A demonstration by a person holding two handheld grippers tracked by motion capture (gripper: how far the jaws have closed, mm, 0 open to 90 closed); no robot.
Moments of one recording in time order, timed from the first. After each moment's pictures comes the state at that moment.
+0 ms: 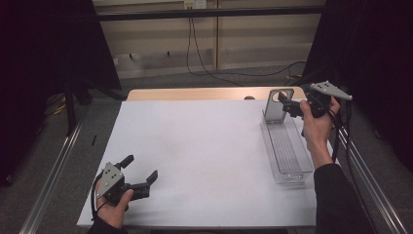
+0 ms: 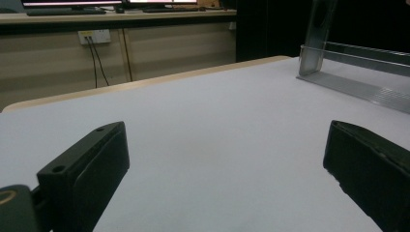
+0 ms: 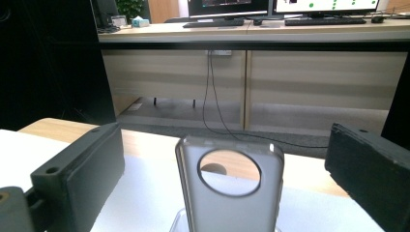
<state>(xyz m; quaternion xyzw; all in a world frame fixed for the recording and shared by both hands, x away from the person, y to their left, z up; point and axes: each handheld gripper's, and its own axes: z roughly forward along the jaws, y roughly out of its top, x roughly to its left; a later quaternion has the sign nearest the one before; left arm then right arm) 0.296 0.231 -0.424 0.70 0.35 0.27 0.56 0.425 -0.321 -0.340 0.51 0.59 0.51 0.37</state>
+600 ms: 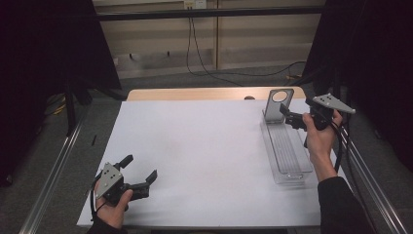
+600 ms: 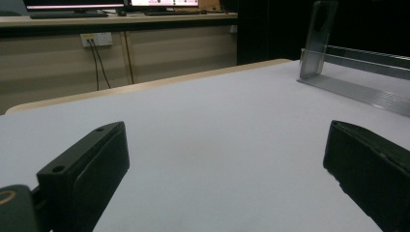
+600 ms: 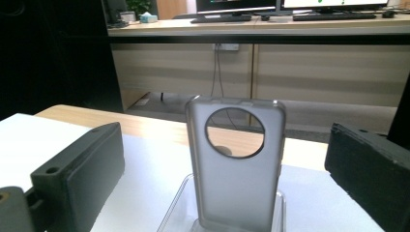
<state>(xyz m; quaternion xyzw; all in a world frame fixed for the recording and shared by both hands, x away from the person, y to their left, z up) 0.295 0.232 -0.424 0.69 0.35 0.27 0.57 0.398 -0.325 -0.358 0.50 0.60 0.51 0.36</state>
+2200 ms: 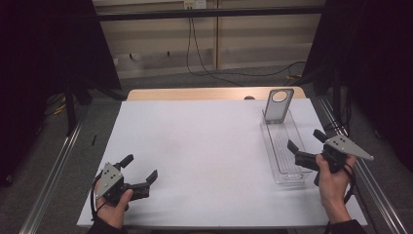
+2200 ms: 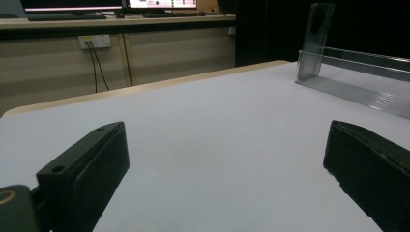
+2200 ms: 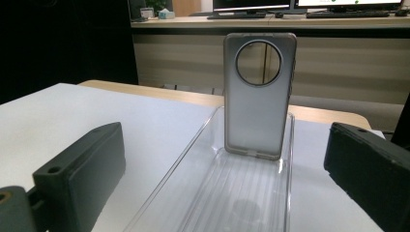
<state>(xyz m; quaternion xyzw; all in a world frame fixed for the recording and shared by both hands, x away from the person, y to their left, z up) 0.295 0.231 -0.423 0.69 0.35 0.27 0.57 0.297 -0.326 -0.391 0.48 0.61 0.52 0.35</state>
